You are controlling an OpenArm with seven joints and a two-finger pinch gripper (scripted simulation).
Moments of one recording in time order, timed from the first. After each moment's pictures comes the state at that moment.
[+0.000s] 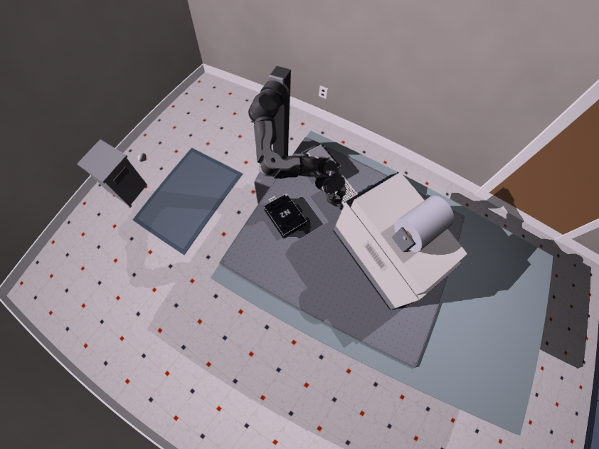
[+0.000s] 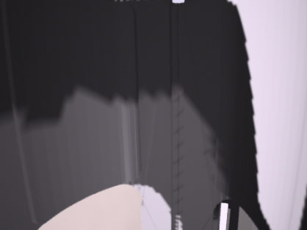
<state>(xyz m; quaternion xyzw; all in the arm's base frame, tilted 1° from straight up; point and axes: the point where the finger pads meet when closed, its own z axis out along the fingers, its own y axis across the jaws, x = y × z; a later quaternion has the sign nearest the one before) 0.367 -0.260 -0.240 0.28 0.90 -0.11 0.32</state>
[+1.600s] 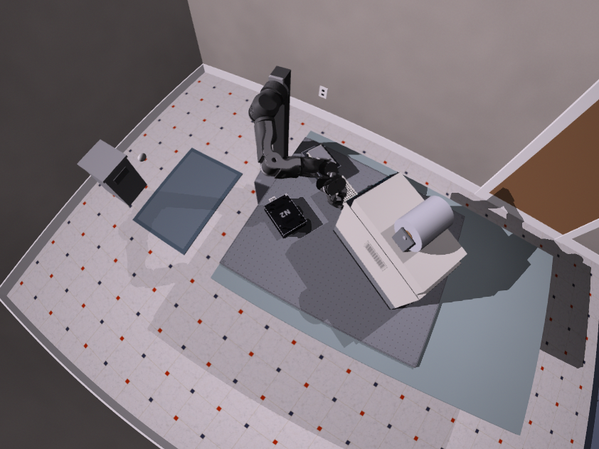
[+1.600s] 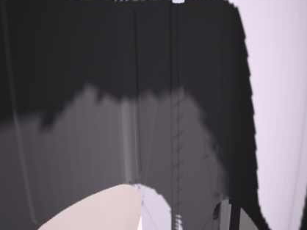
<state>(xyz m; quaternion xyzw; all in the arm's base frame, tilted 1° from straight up) 0.373 -0.264 -0.241 0.28 0.90 -0.11 0.32</state>
